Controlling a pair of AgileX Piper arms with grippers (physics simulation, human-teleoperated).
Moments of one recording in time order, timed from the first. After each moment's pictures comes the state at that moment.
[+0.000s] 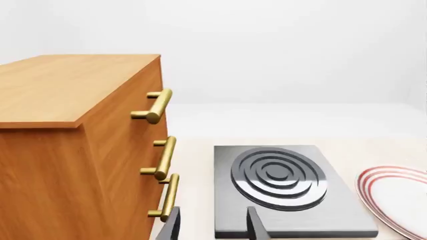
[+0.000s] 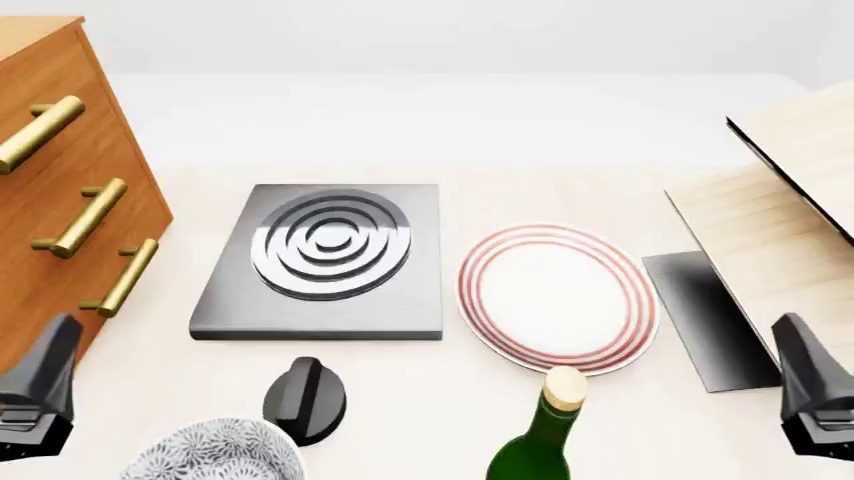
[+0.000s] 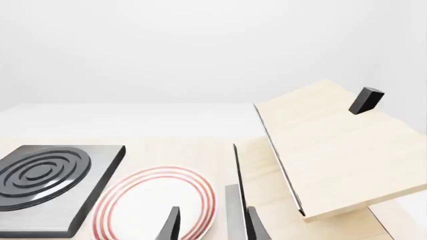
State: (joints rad) left arm 0.00 0.00 0.00 0.00 0.00; right arm 0.00 0.00 0.00 0.00 0.00
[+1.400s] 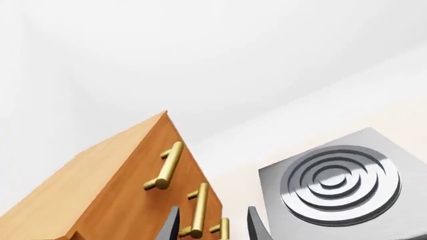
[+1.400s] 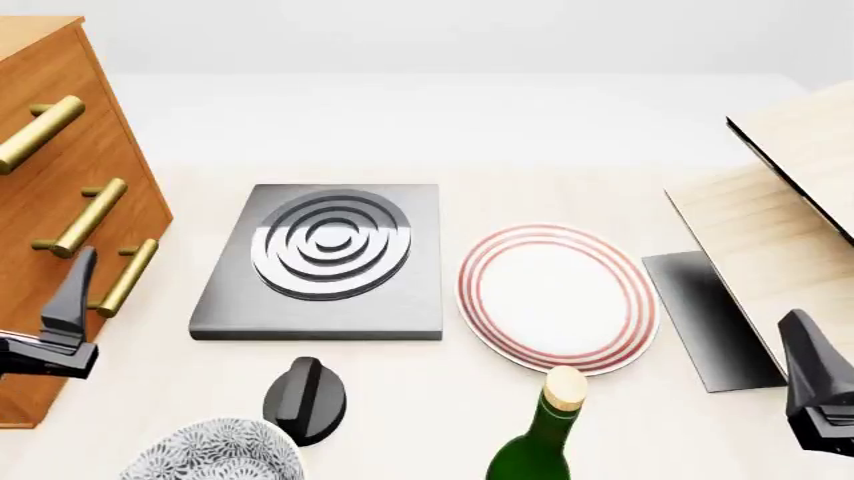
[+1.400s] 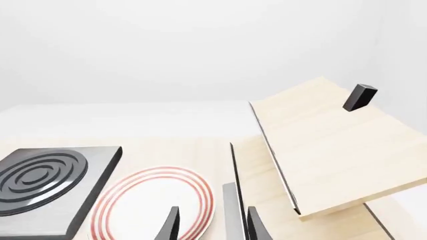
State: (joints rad) left arm -0.01 0.49 -0.07 -0.51 0.48; right arm -0.02 0.01 -0.02 0.03 0.02
